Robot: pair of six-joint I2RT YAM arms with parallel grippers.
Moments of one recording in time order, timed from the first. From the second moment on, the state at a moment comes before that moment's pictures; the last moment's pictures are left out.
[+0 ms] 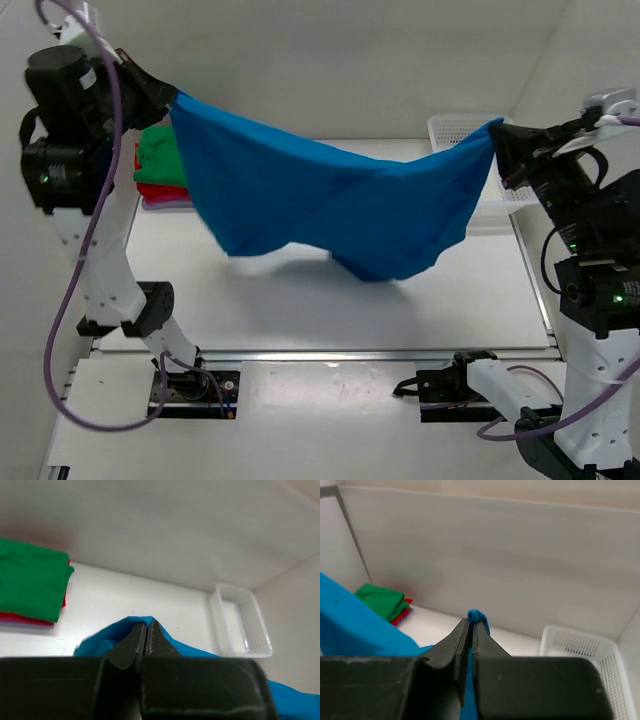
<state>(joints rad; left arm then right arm) -0.02 1.73 2.82 -1.27 0.13 -0.45 0.10 0.96 1.70 -0.52 -0.25 0.06</state>
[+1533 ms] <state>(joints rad) -0.21 1.82 2.00 -1.06 0.13 -0.41 0.08 1.07 1.11 -0.52 -0.26 0.07</state>
